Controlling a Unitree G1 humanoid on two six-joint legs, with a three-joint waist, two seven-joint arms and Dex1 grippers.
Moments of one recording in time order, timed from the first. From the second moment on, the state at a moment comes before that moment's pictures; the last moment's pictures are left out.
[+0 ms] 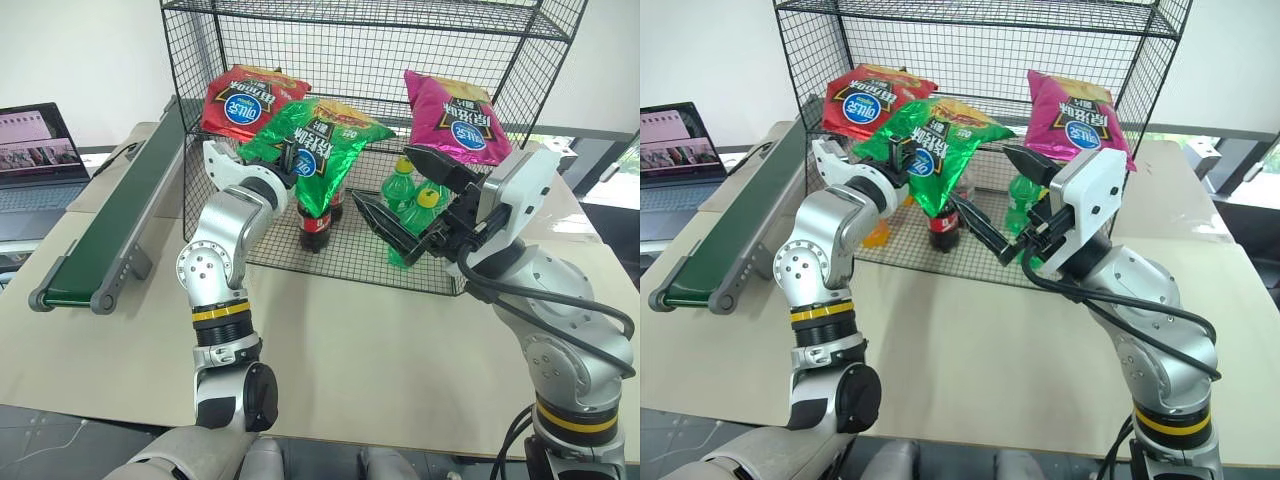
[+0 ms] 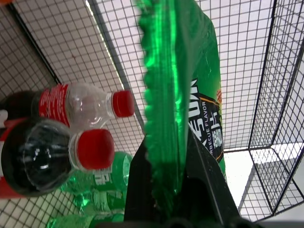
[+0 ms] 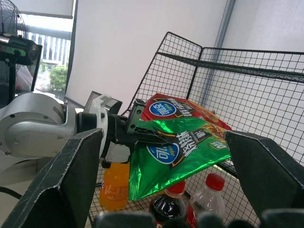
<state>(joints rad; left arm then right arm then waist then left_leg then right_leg) -0.87 -0.10 0.40 -0.01 -1.49 0.62 0.73 -0.44 -0.49 -0.06 -0.72 0.57 0.54 0.36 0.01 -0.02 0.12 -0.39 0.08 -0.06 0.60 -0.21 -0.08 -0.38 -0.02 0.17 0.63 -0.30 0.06</state>
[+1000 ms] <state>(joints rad) -1.03 -0.12 0.30 0.18 -1.46 0.34 0.68 -0.43 -0.50 -0.05 -0.72 0.54 0.54 0.36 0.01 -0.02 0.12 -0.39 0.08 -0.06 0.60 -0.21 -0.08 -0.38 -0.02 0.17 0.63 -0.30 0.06</state>
